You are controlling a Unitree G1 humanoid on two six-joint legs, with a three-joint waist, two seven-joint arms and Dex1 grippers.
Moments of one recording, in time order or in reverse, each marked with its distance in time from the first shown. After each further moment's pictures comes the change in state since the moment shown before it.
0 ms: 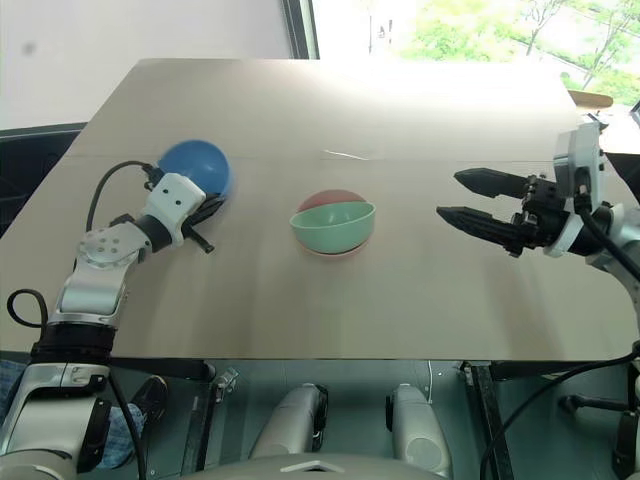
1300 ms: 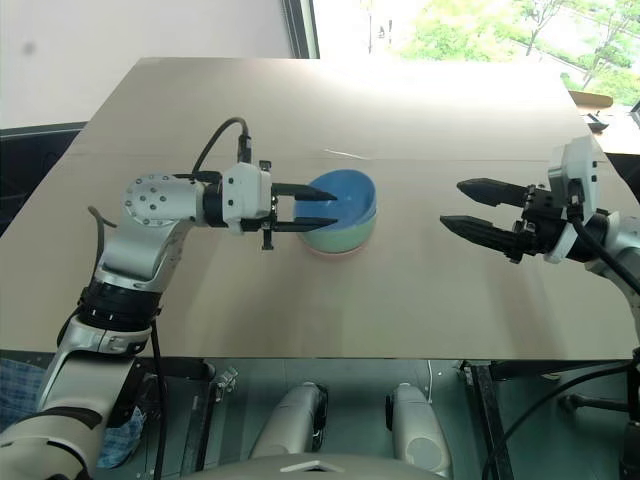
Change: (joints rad) left arm -0.230 -0.094 -0.200 -0.285 -0.265 -0.046 -0.554; right arm 0.042 -0.030 0.026 0.032 -0.022 -0.054 0.015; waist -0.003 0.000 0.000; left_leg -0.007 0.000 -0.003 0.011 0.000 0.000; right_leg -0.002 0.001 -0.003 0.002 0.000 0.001
